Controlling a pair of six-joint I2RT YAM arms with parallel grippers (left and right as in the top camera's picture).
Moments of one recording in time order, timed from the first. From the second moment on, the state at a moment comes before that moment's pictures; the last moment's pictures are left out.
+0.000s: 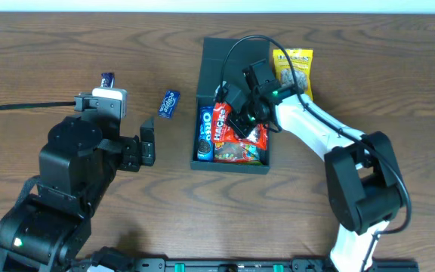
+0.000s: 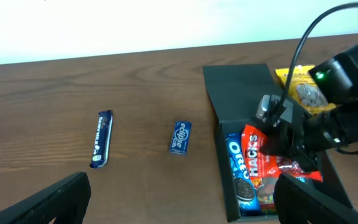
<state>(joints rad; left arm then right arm) -0.36 0.88 1.28 -0.94 -0.16 -0.12 0.44 1.98 1.34 -0.54 -0.42 -0.39</state>
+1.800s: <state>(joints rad) -0.36 0.88 1.28 -0.95 -0.16 -0.12 0.11 1.97 1.35 -0.14 -0.10 0.03</state>
